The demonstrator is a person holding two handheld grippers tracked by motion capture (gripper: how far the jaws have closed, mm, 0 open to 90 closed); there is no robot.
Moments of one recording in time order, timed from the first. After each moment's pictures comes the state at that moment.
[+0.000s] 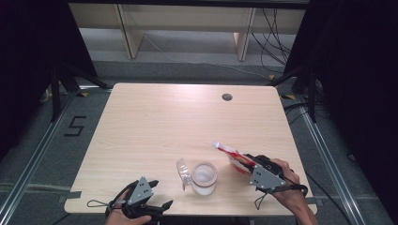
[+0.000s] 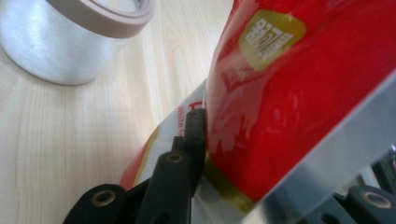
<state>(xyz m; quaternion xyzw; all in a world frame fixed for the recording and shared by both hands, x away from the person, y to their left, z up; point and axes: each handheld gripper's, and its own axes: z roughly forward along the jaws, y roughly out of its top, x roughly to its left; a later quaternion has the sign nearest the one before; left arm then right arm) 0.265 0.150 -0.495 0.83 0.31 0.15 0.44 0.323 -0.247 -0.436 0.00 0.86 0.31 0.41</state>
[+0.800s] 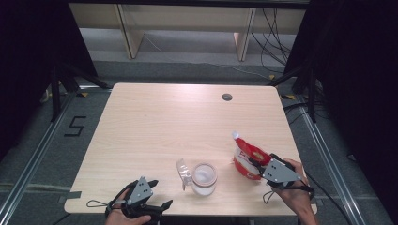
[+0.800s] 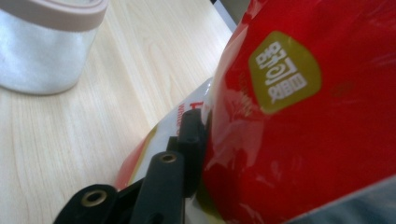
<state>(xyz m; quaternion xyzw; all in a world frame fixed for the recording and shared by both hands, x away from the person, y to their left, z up) 0.264 0.149 -0.495 0.82 0.32 0.14 0.45 0.325 -0.275 -0.440 0.10 0.84 0.37 0.39</state>
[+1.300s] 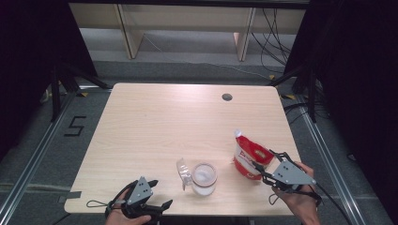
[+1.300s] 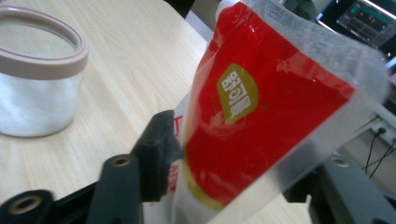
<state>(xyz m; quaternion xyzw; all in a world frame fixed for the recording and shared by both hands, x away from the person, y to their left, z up) 0.264 0.149 -0.495 0.82 0.32 0.14 0.45 0.303 -0.284 -0.427 0.19 0.80 0.42 0.39</state>
